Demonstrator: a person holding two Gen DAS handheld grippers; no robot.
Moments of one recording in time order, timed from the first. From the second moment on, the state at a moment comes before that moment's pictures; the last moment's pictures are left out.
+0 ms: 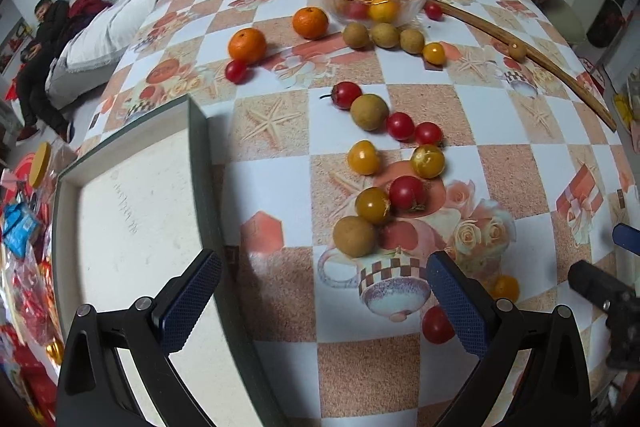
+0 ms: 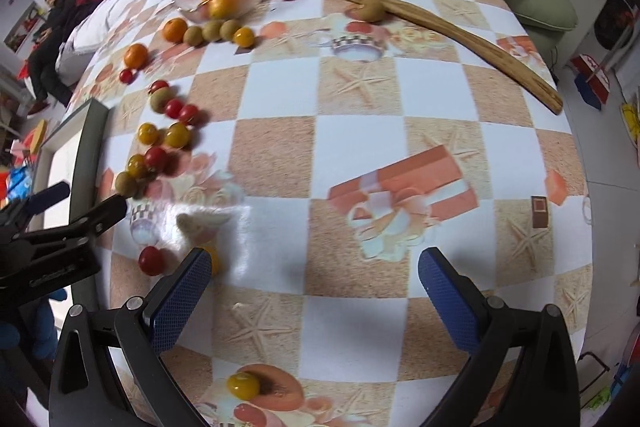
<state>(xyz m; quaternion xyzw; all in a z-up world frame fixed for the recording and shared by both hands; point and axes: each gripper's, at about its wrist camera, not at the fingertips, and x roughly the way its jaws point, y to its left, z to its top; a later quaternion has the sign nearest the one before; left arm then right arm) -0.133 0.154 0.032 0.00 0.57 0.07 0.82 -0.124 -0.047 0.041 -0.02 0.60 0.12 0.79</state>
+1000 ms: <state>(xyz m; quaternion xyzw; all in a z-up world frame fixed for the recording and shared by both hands) -0.123 0.145 0.009 0.00 0.58 -0.01 0.81 -0.142 0.032 0.019 -0.10 0.59 0.20 0.78</state>
